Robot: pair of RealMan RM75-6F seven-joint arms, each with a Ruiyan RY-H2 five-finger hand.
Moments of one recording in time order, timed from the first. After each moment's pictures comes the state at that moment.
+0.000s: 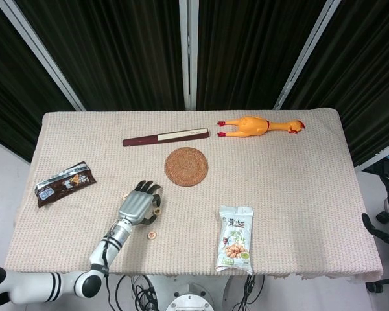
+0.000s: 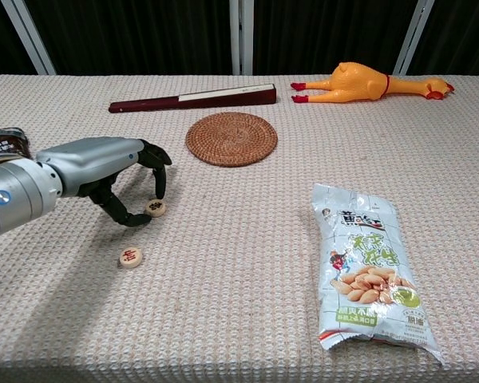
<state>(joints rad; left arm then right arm) -0.70 -1.65 -0.09 -1.59 0.97 1.01 0.49 0.03 -1.04 0.12 -1.63 -1.45 1.54 0.13</state>
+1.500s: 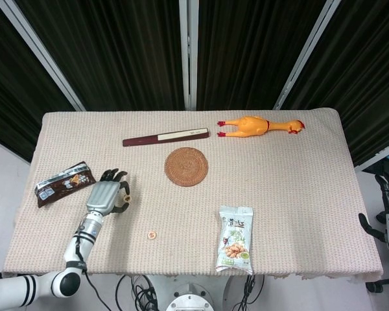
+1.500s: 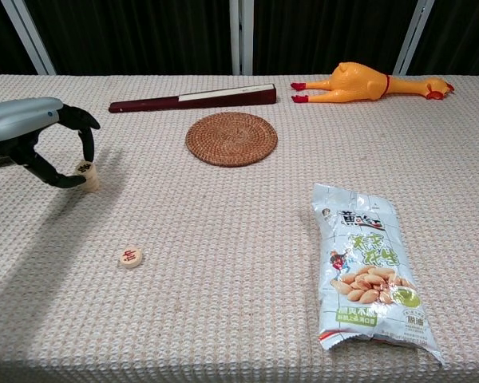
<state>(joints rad) -0.62 -1.48 -0.12 -1.65 0.93 1.09 0.43 0.04 -1.05 0.12 -1.63 -1.43 1.52 0.09</state>
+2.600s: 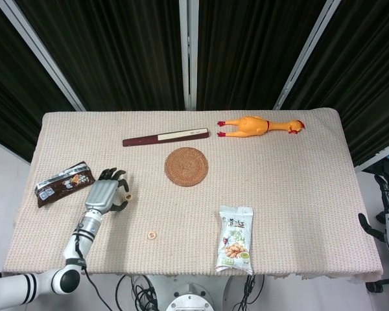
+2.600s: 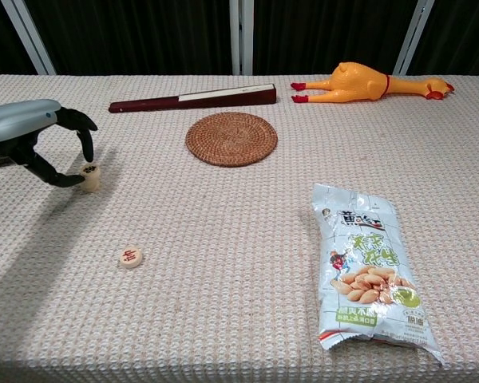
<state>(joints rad) -0.61 -1.49 -0.14 -1.61 0.93 1.07 0.39 0.04 -1.05 0.12 -1.63 -1.43 1.52 0.08</state>
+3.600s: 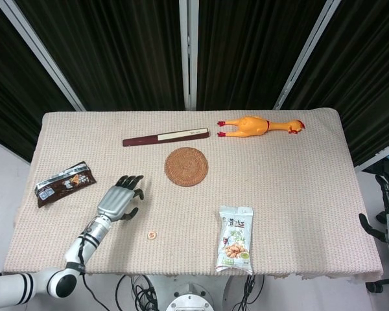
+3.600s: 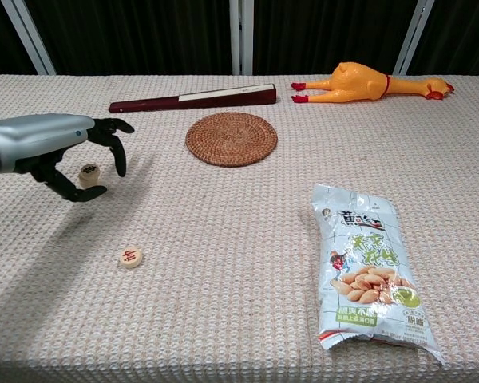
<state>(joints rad) -0.65 -1.45 -0.07 -1.64 1.08 0.98 0.39 0.04 -1.04 0.12 -1.63 -1.43 1.51 0.09</state>
